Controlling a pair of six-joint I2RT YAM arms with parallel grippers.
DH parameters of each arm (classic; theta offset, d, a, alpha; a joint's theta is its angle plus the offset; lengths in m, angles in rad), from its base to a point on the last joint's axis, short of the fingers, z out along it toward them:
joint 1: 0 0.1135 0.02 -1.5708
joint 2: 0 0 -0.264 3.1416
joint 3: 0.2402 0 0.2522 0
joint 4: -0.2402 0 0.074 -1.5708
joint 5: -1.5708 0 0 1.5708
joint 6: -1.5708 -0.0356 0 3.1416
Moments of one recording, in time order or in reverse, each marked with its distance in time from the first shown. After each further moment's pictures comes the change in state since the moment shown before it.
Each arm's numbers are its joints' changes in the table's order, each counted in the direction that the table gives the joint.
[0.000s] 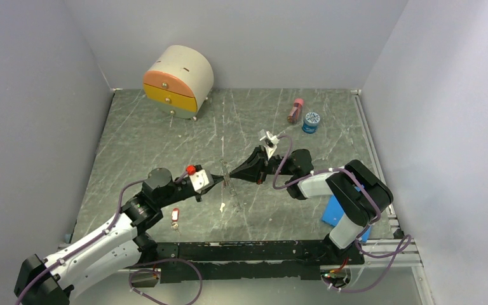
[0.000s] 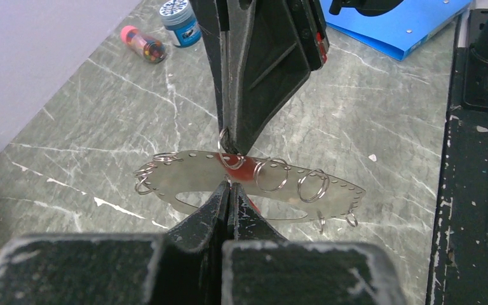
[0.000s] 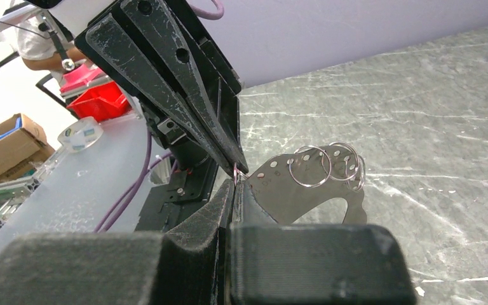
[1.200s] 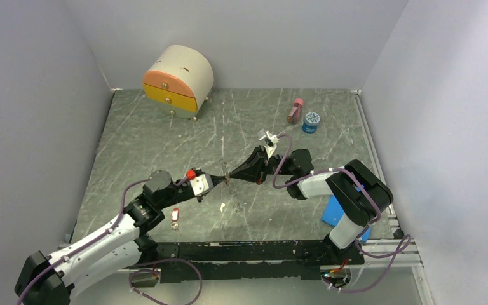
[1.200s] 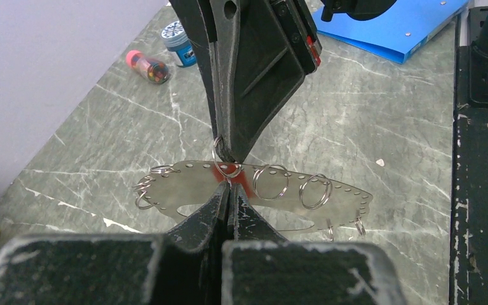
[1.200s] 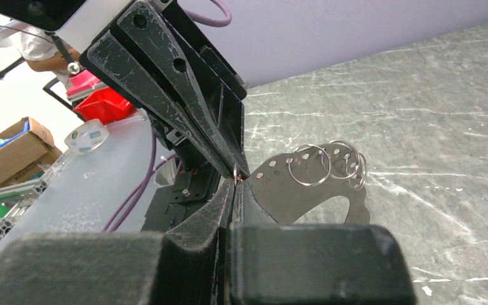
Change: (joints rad) left arm -0.001 0.020 -0.051 0.123 -0.029 -0.048; right arm 0.000 0.000 0.001 0.000 0.002 -0.026
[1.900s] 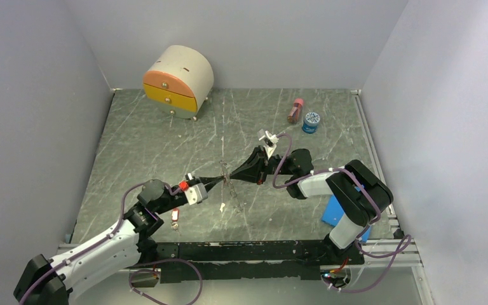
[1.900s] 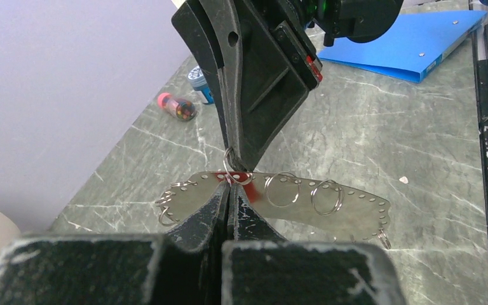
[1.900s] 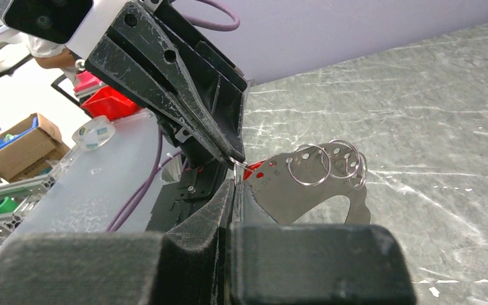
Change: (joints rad) left arm -0.002 -0.058 -0.114 0.208 -0.008 -0.055; right arm 0.000 0.000 0.005 0.001 0.020 -0.015
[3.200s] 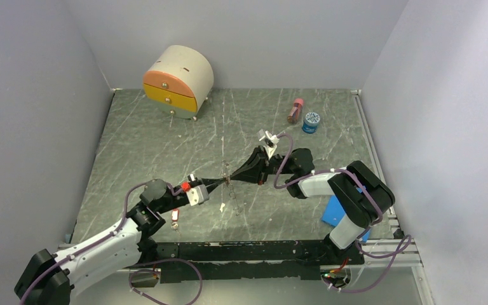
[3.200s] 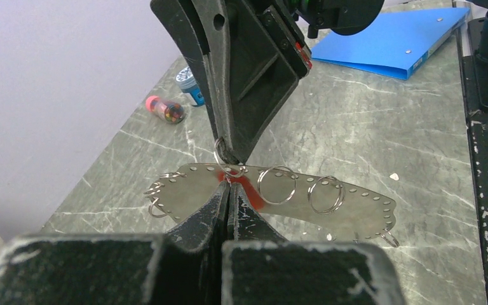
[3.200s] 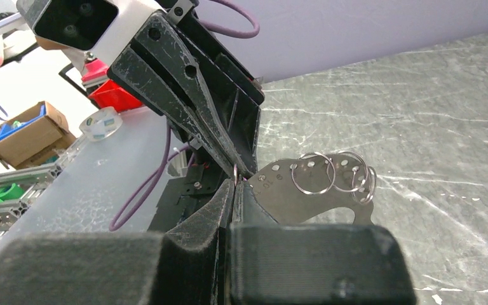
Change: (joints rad) left arm 0.000 0.045 -0.015 0.063 -0.034 -0.001; right arm 0.000 -0.018 0.008 0.001 0.043 0.000
